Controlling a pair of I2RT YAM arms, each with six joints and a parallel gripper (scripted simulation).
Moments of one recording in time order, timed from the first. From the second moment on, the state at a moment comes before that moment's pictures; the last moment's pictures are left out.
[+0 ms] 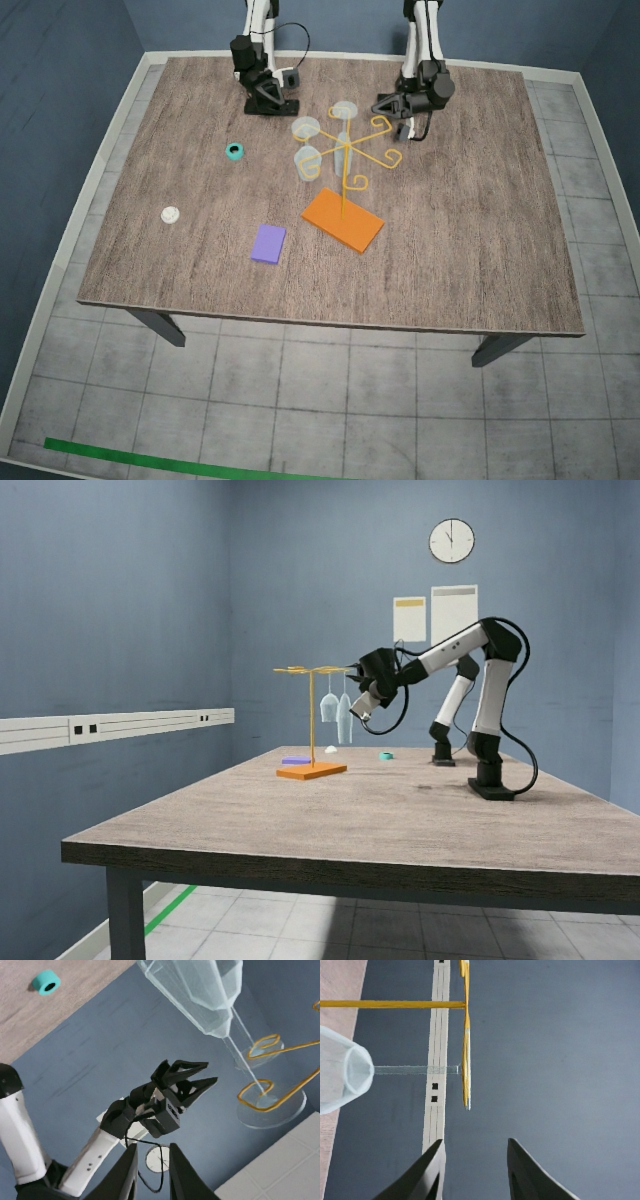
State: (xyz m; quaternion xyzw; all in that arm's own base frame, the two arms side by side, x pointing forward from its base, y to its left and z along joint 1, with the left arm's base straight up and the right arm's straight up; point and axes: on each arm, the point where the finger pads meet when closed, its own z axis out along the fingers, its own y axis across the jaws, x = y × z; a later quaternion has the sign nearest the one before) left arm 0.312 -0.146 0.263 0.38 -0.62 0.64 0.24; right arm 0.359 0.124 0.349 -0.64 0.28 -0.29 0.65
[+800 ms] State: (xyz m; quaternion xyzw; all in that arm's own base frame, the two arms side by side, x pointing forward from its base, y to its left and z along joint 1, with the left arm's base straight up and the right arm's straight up) left arm 0.354 -0.126 0.279 0.28 -0.70 0.64 -0.11; right arm 0.374 0.094 0.366 -0.52 0.46 -0.21 0.69
